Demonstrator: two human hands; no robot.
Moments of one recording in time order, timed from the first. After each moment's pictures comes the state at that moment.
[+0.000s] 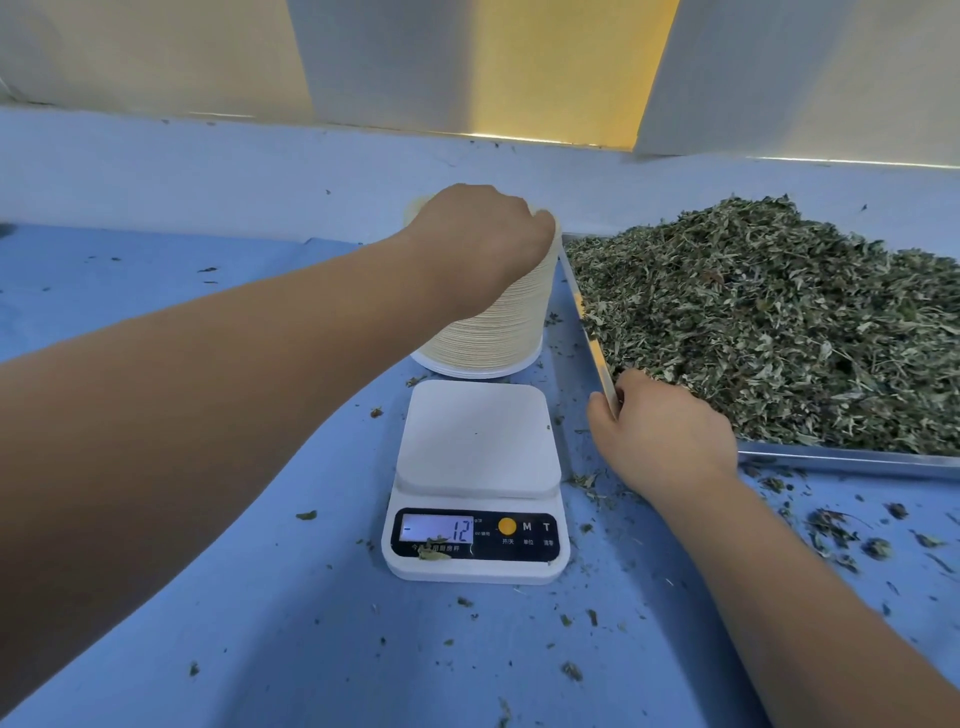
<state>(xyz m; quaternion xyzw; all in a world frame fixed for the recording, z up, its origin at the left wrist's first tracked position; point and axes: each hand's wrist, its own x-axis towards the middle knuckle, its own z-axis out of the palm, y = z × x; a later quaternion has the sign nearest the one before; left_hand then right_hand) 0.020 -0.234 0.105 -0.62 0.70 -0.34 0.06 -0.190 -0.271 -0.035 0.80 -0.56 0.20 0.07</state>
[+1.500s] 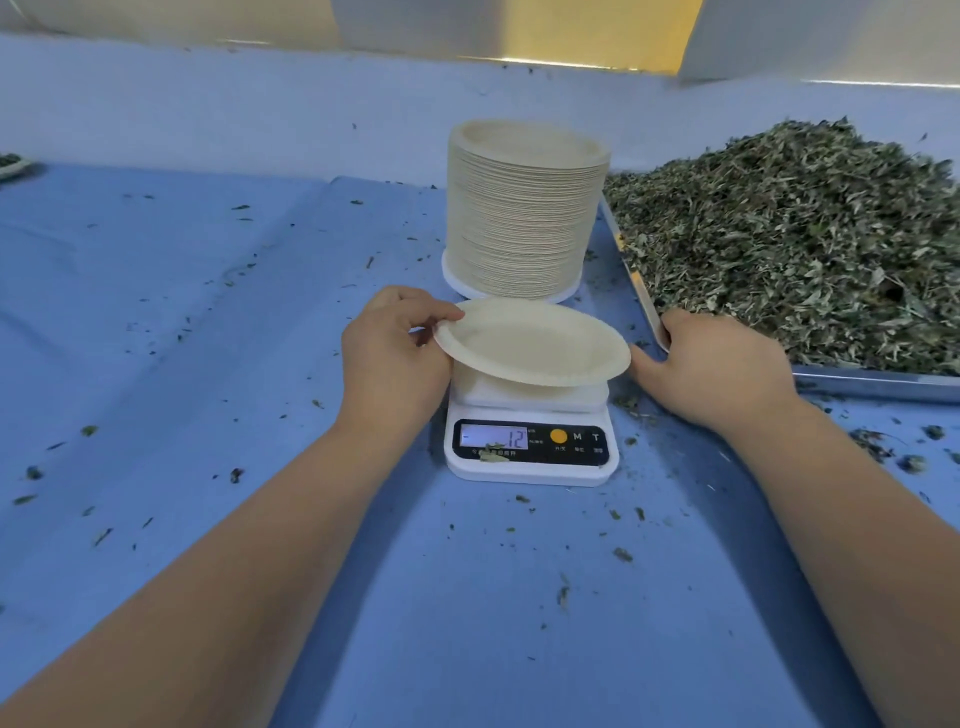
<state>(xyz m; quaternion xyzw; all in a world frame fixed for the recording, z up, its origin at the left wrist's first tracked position) 0.039 -0.114 -0.043 -0.66 0.44 0.04 -0.61 -0.202 -0.270 -0.036 0.84 -0.52 0.14 0.11</state>
